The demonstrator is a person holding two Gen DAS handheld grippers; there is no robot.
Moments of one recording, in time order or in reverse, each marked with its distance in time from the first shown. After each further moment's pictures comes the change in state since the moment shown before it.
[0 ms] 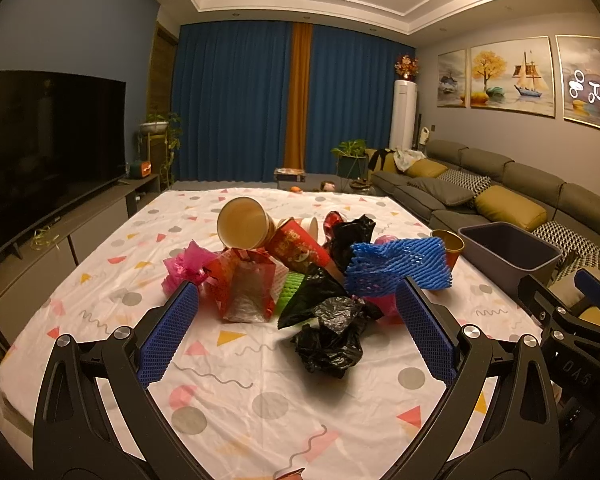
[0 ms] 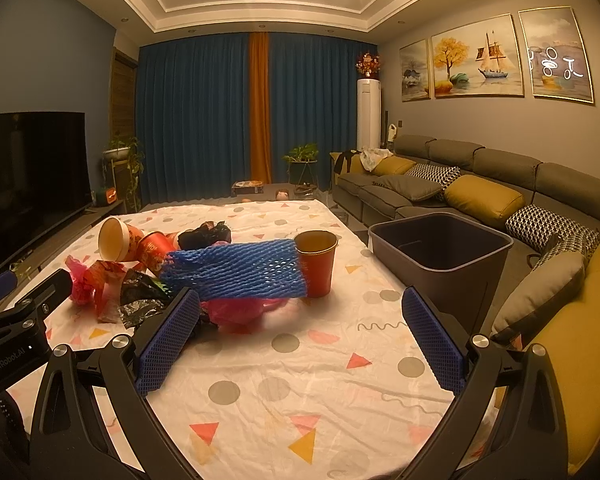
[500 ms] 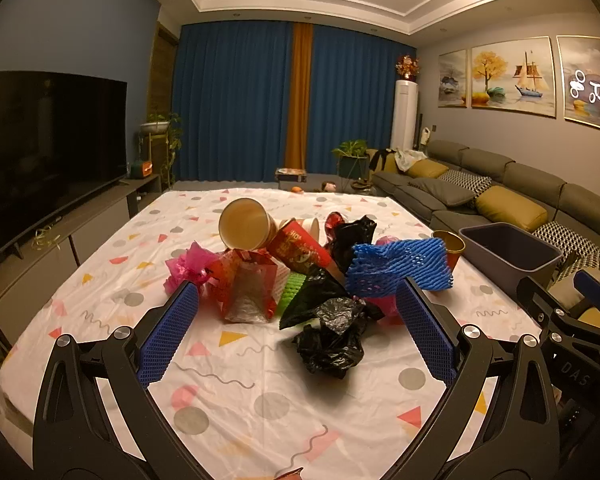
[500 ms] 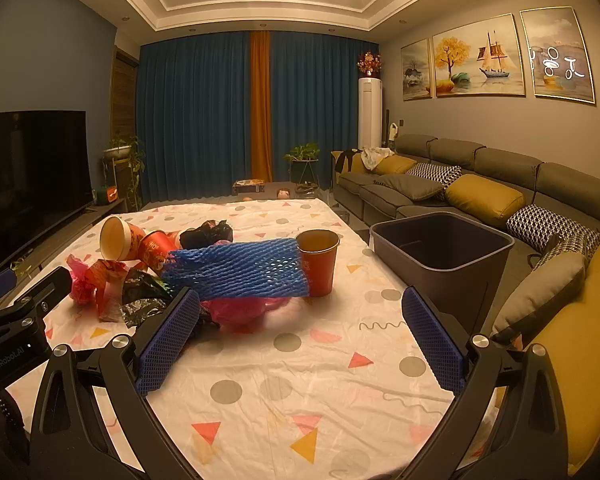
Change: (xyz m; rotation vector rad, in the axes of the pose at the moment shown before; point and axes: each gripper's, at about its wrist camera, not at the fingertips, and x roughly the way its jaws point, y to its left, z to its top) left arm -0.004 -0.017 -0.005 0.009 -0.001 0.006; right arm 0.000 0.000 0.001 0.000 0.007 0.004
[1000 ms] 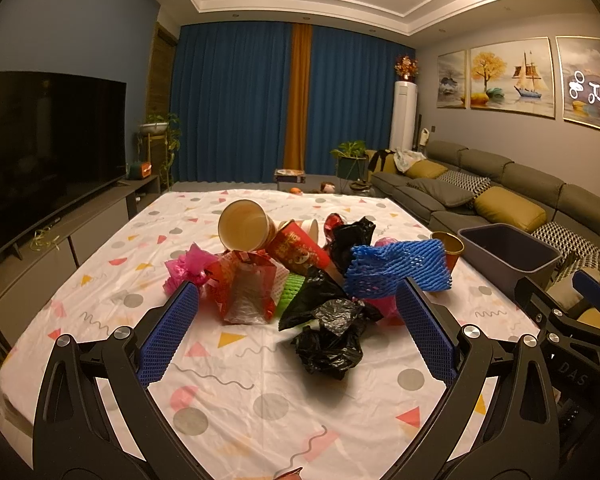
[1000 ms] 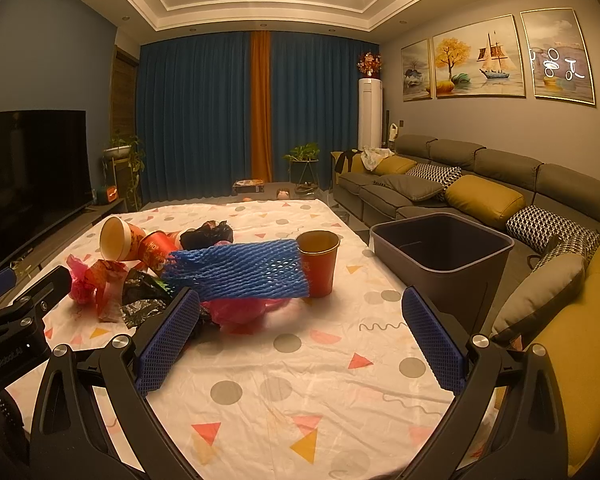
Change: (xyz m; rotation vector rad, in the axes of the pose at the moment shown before) left arm 0.001 0.019 0.007 -0.001 -0.002 -0.004; right arm 0.000 -0.001 0.000 -0.003 -0.001 0.000
